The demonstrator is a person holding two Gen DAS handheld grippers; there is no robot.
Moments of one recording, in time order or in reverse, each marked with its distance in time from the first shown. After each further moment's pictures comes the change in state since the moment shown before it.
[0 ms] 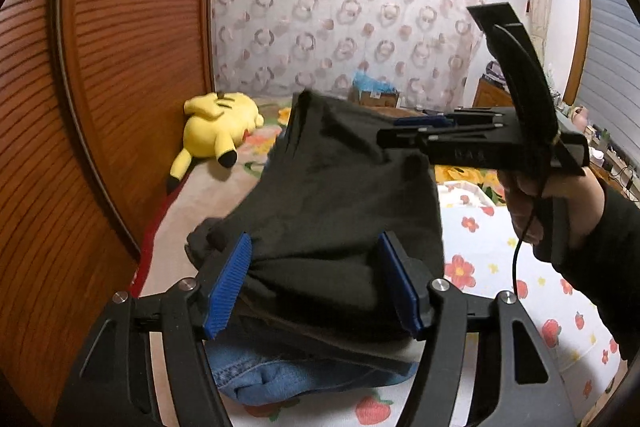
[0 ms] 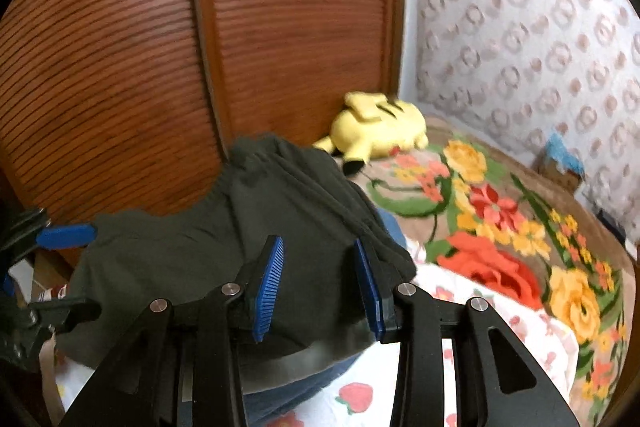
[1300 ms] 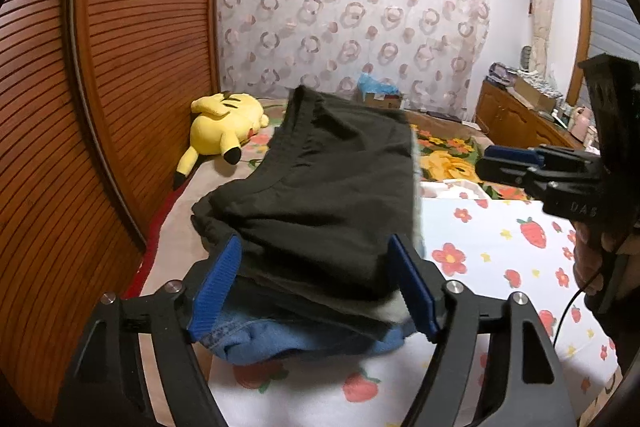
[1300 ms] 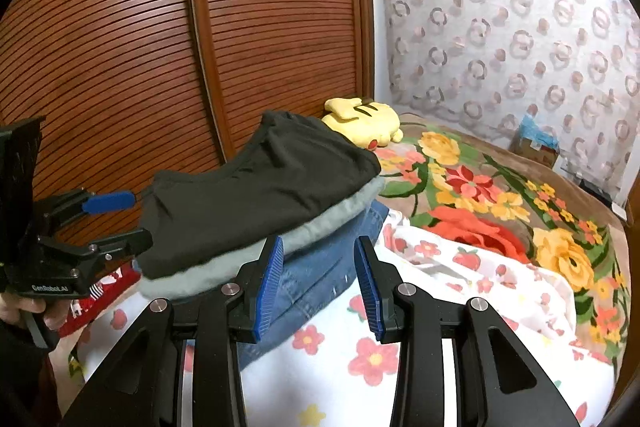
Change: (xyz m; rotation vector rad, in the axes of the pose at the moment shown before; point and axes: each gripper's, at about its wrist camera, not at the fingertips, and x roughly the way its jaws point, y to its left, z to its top) left arm -0.030 -0.016 -0.015 0.007 -0.018 0.021; right arm -0.099 0.051 -0.069 0.083 -0.082 -0.050
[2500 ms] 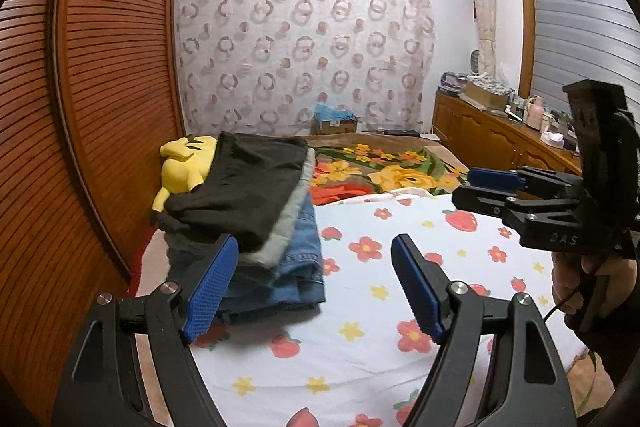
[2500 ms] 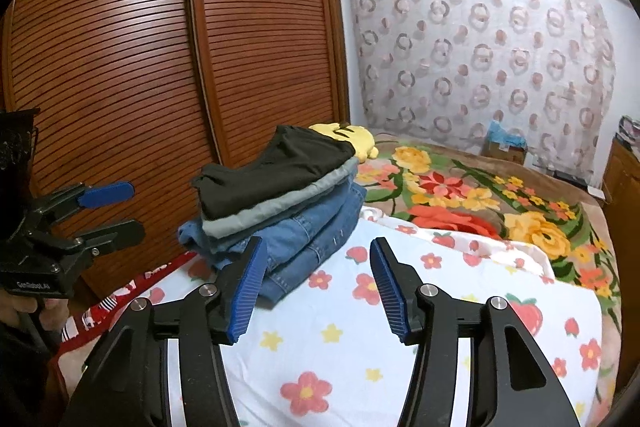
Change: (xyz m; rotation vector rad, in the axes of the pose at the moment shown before) left arm -0.097 -0.072 -0.029 0.117 -0.121 -0.091; right arm -0.131 0.052 -0.075 0.083 -0.123 -0.094
